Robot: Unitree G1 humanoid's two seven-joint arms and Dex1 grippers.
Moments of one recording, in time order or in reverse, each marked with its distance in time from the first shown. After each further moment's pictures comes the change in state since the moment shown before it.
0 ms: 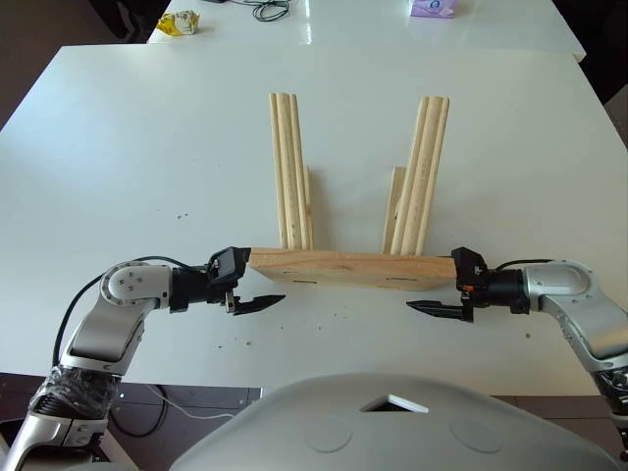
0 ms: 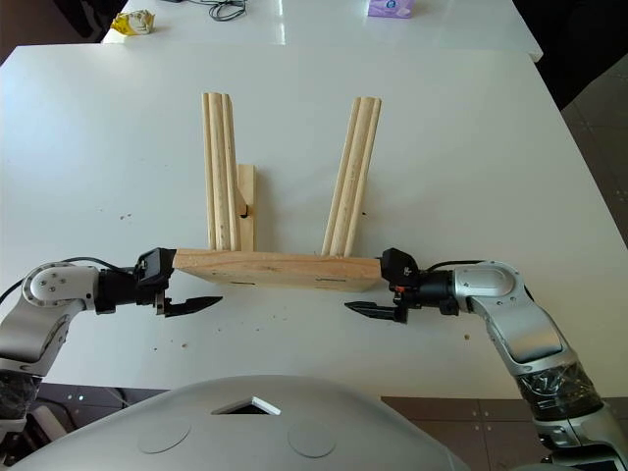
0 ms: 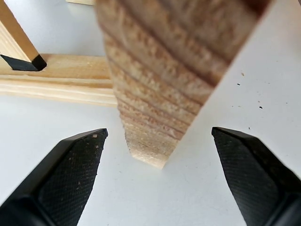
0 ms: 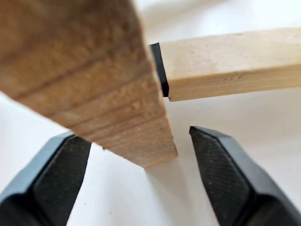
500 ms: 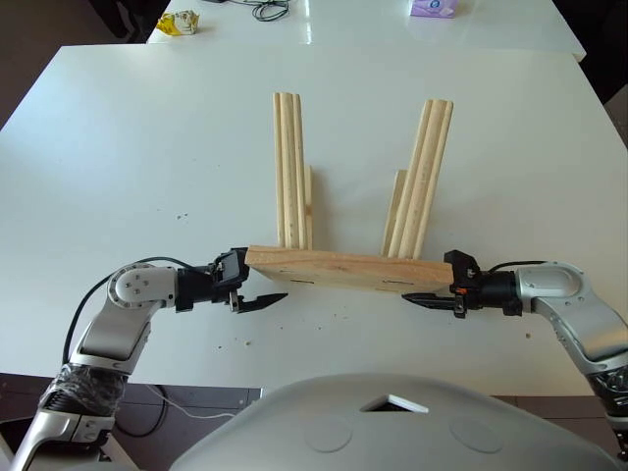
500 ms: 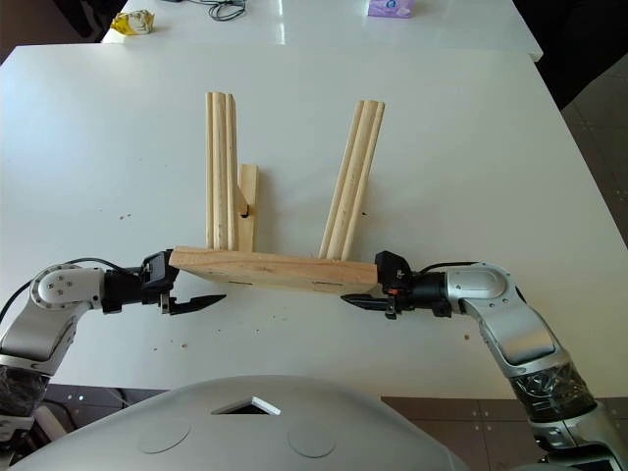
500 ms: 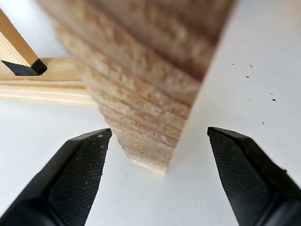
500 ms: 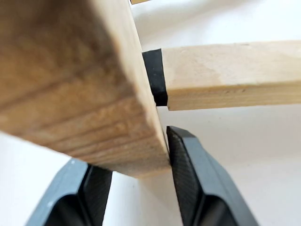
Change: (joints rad) left arm -0.014 -0.026 -0.021 0.065 0.043 -0.114 0.020; right arm 0.000 0.010 0.028 -0.016 -0.007 -0.011 -0.025
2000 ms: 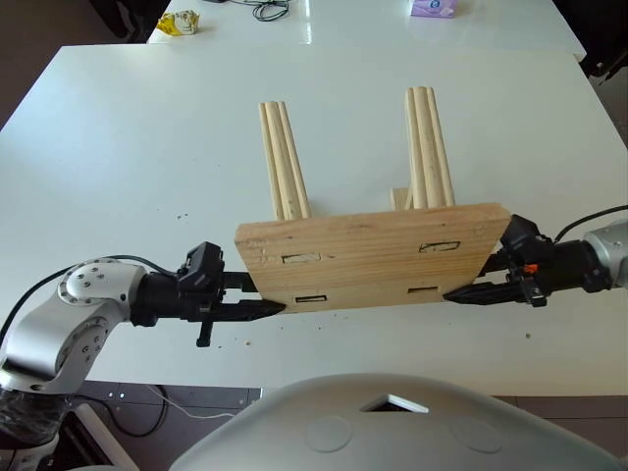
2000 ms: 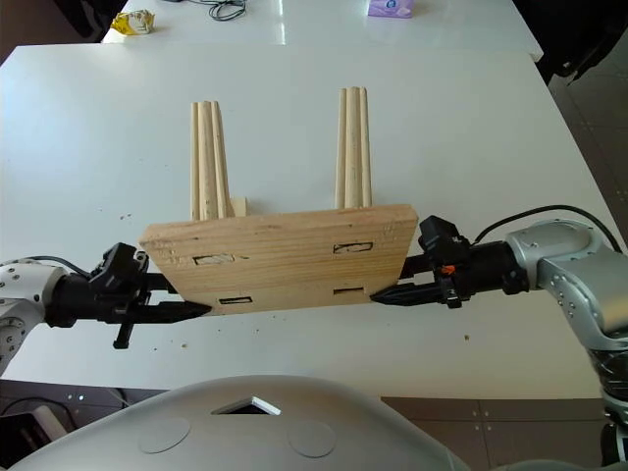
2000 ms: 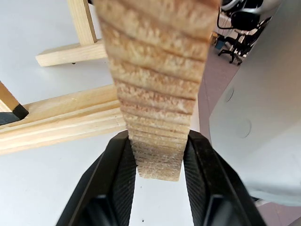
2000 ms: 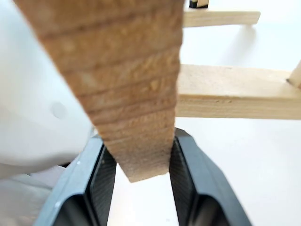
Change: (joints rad) left arm 0.104 0.213 0.213 -0.373 -0.633 0.559 -0.122; right arm -0.124 -0.290 -0.281 -0.146 0.508 0.514 0.266
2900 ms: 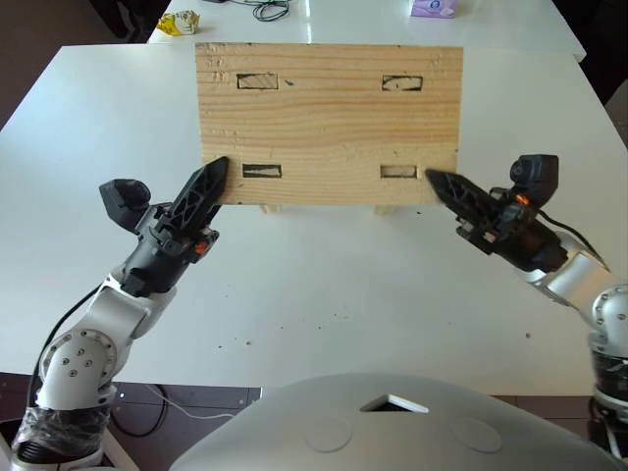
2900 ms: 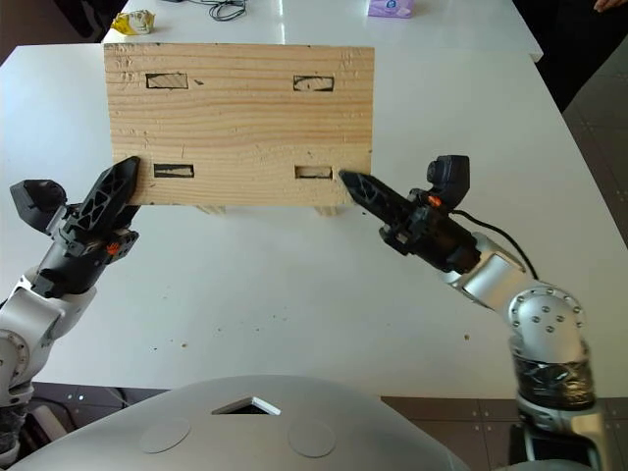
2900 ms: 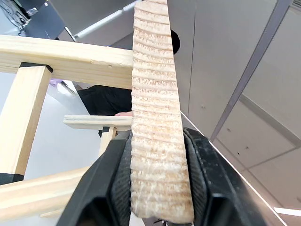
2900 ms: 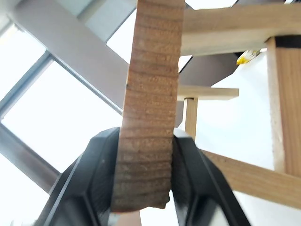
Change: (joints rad) left arm 0.044 -0.310 -0.006 -0.028 -1.024 -0.162 0.846; right arm 0.006 0.563 -0.011 -0.024 0.963 -0.165 -1.114
